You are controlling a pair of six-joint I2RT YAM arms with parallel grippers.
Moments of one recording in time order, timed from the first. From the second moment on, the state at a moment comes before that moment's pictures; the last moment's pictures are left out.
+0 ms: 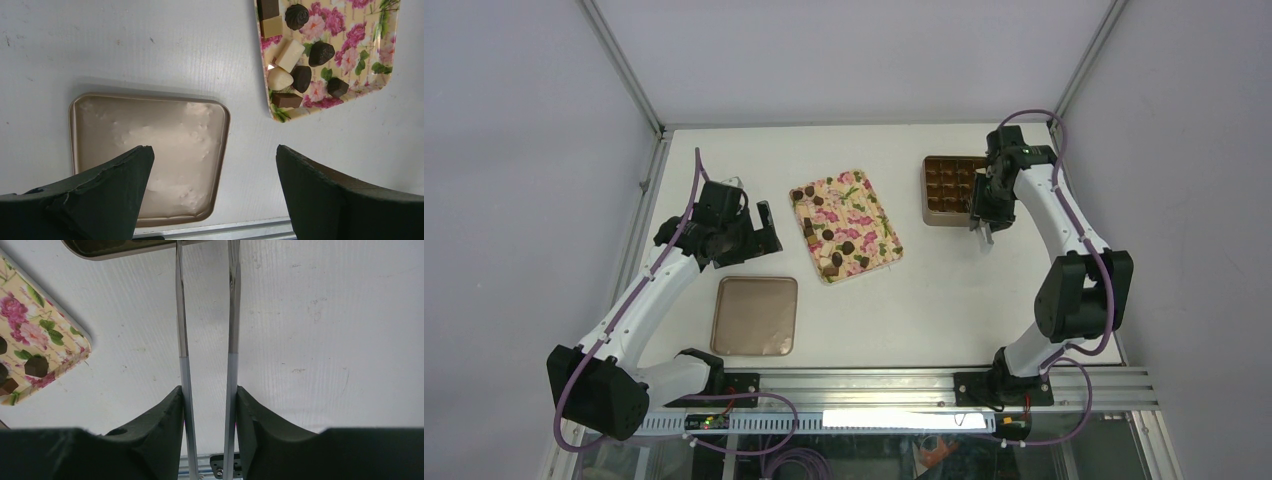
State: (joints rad) left arm -0.33 1.14 1.00 -0.82 -0.08 -0.55; right arm 0.11 1.61 1.44 -1.12 0.04 0.26
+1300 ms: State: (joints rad) left arm -0.33 1.13 0.99 -0.82 -0.08 -0.55; right arm 0.71 1.57 1.43 -1.15 -0.02 0.38
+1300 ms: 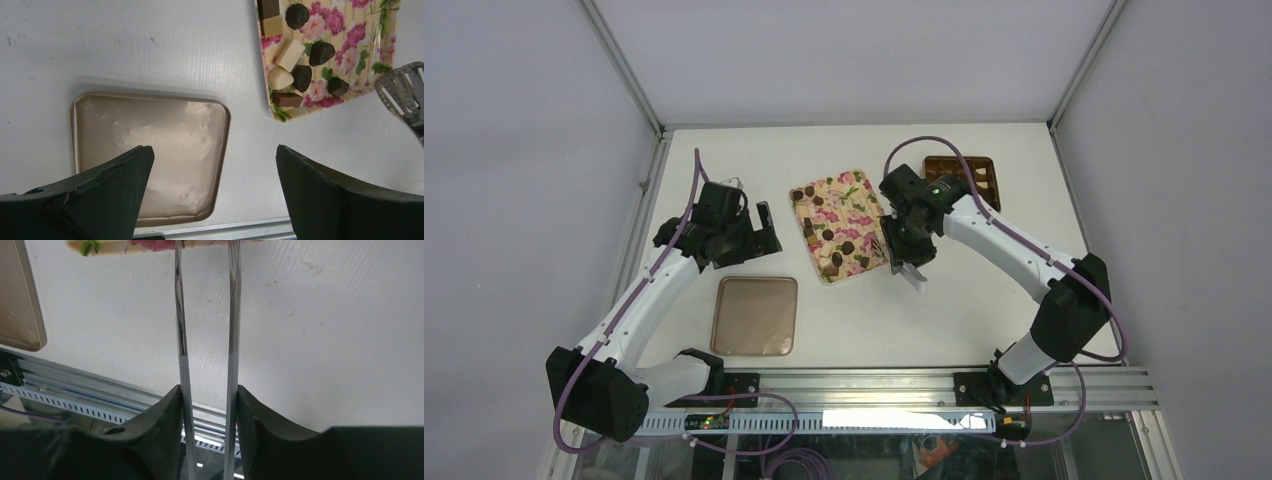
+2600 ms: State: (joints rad) left arm -0.33 1.10 0.98 -0.82 -0.08 -0.55; right arm 0.88 1.67 1.39 -1.09 0.06 0.57
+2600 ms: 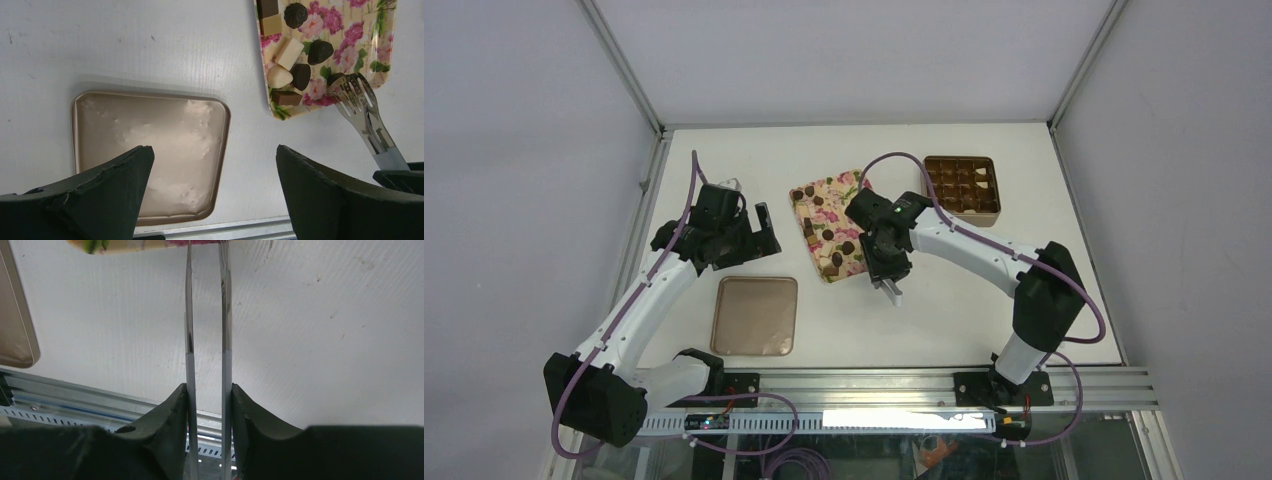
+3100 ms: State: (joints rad) left arm -0.33 1.10 0.98 -0.82 -0.08 -0.55; right arm 0.88 1.71 1.45 -1.11 0.09 0.54
